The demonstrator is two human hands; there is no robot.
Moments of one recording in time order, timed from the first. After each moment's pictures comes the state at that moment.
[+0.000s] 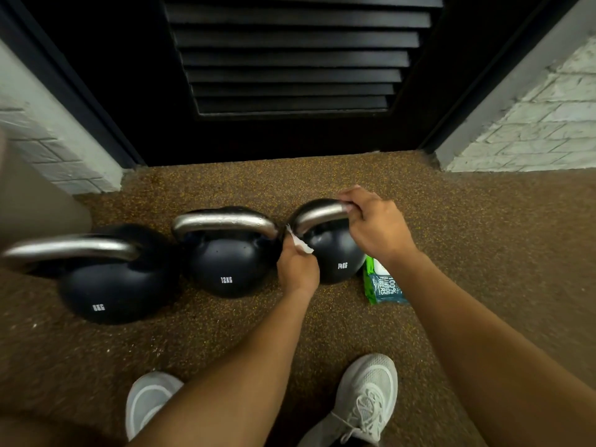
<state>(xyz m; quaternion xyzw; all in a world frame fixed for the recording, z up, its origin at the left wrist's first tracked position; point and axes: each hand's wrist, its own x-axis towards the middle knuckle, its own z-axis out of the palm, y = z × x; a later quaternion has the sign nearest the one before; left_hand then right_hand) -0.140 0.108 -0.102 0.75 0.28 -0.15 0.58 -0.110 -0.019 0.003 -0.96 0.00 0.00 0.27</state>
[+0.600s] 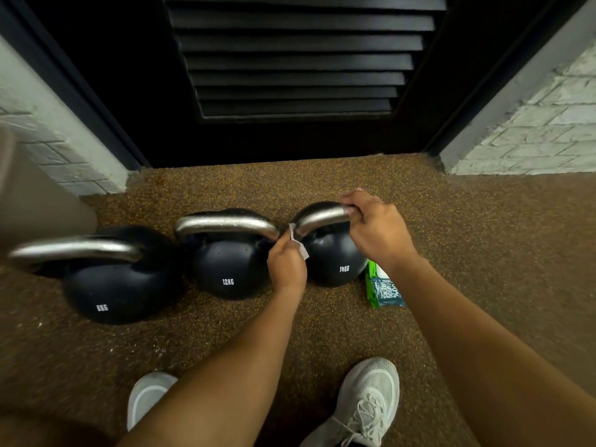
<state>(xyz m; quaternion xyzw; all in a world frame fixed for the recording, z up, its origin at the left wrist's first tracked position) -0.130 0.121 -0.106 0.60 0.34 -0.09 0.72 -0.109 -0.018 0.000 -0.96 0.02 0.01 0.28</state>
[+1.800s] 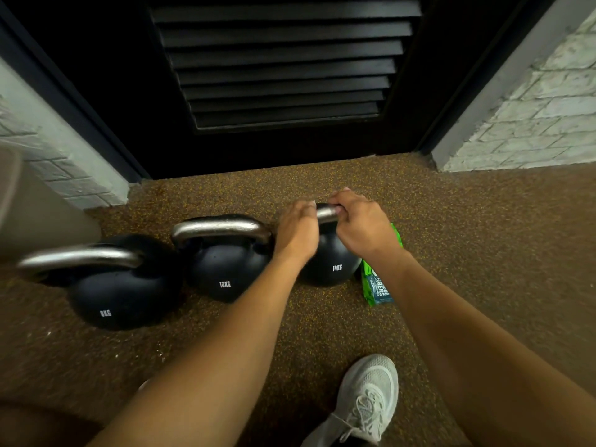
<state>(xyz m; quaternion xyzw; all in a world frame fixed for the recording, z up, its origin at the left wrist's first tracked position) -0.094 0.109 -0.036 0.82 0.09 -0.14 0.54 -0.104 -0.025 -0.011 -0.96 -0.01 0.01 0.27</state>
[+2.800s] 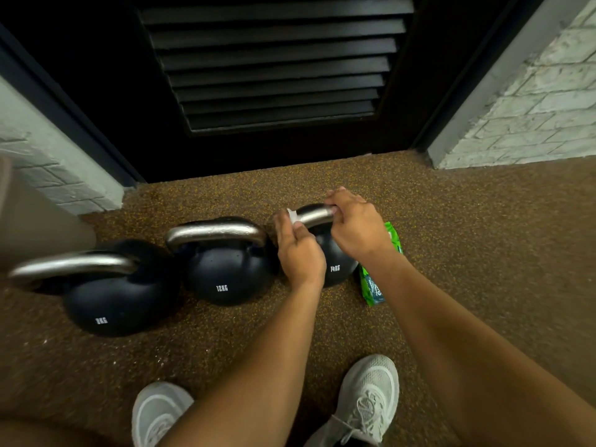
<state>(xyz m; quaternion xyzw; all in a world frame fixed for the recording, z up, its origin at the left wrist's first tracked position) -0.125 0.077 -0.073 0.68 0.27 -0.01 0.68 -0.102 -0.024 -0.019 -0.96 0.01 0.00 0.29</state>
